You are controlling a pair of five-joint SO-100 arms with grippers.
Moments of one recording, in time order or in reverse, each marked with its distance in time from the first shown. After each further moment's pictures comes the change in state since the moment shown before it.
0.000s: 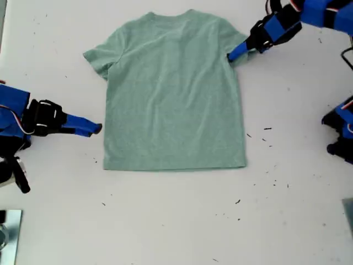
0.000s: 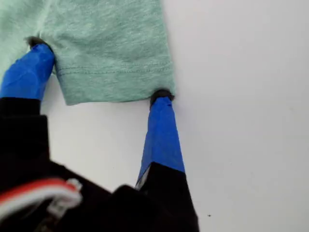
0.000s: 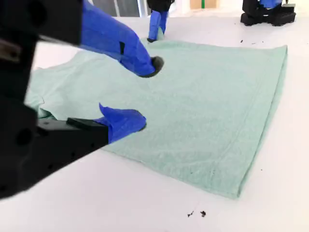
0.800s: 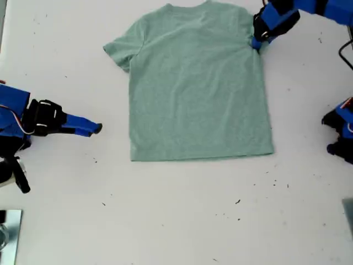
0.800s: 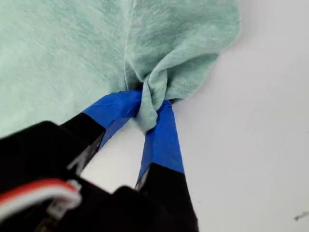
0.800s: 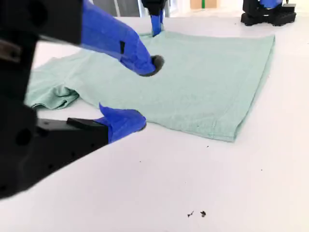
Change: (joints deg) arm 0 0.0 0.0 0.0 0.0 0.0; arm 1 0.3 -4.3 -15.6 17.2 -2.5
